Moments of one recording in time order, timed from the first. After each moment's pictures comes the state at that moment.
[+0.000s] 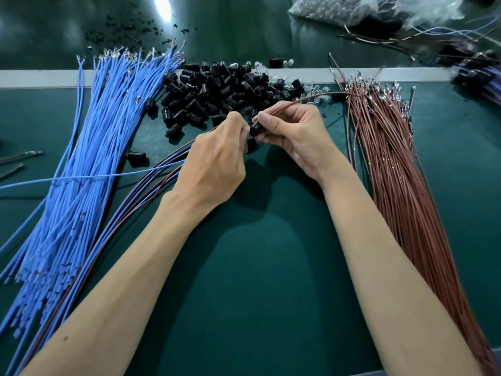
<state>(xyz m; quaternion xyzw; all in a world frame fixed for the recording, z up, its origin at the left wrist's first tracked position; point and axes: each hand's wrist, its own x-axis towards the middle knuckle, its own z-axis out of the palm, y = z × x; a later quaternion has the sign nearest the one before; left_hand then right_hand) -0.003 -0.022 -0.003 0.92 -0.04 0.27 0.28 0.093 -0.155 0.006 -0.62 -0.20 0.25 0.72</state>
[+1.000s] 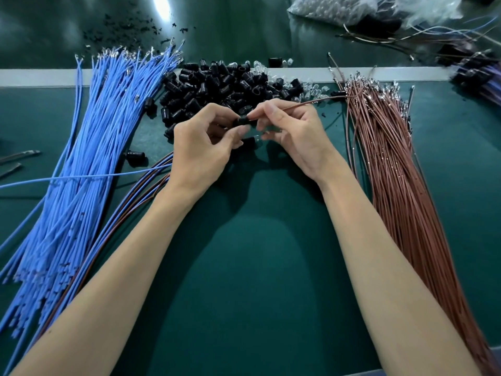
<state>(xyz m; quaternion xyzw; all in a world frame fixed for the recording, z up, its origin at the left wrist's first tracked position) 0.006 -0.012 0.000 0.80 0.08 0.25 0.54 0.093 -0.156 0.007 -0.61 -0.25 0.24 0.71</state>
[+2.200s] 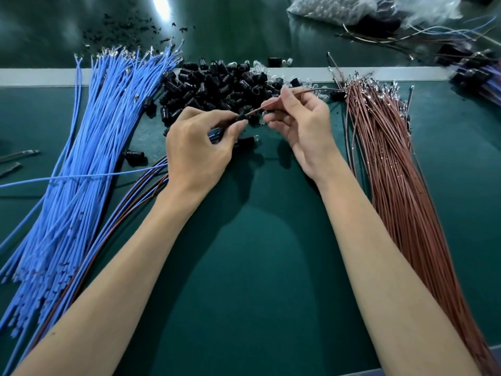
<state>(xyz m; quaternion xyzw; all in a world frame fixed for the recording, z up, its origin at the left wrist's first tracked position) 0.003 -0.012 -0.001 0.87 0.10 0.33 0.35 0.095 -0.154 0.010 -0.57 -0.11 0.18 0.79</state>
